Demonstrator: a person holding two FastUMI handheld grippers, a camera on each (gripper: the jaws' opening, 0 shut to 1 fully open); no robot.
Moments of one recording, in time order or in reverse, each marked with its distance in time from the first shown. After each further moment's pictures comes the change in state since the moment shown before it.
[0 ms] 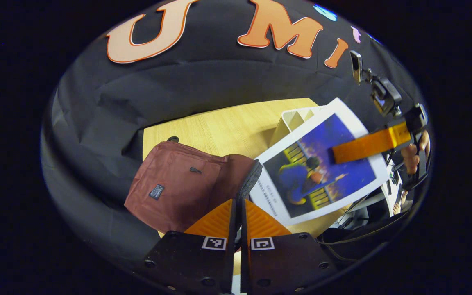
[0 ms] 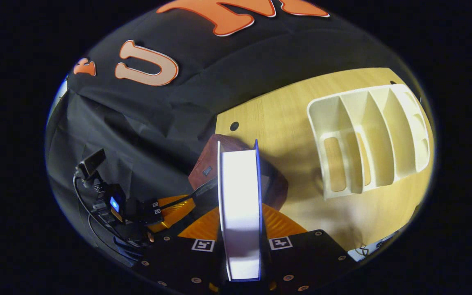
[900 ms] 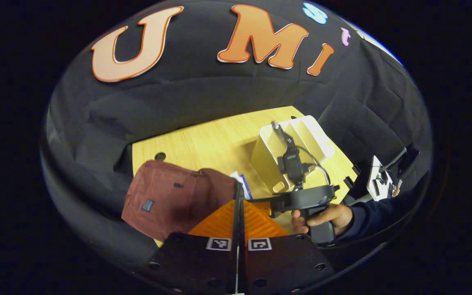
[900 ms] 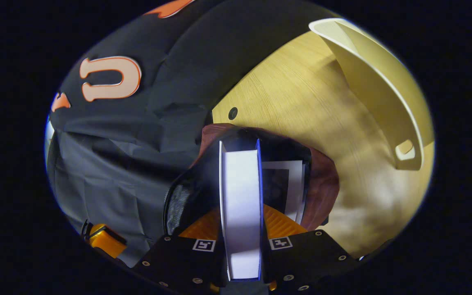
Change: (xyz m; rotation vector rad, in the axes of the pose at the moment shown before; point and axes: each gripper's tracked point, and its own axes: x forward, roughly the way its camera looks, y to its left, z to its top) left arm -0.021 -0.024 0.035 0.085 -0.027 0.003; right arm 0.141 0.016 -0.028 0.286 -0.048 0.142
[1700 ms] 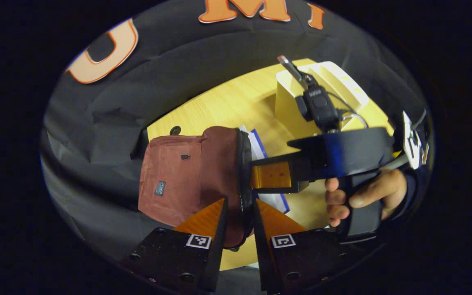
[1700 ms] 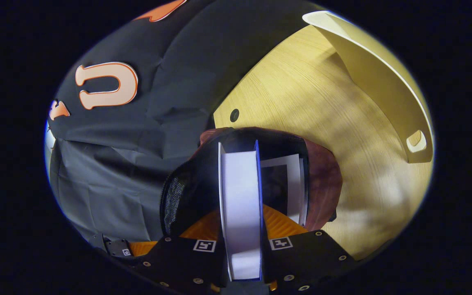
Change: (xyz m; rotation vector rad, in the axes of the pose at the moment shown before) left arm 0.051 0.006 -0.076 0.192 0.281 0.172; right arm 0.002 -0.005 0.000 0.013 -0.005 0.001
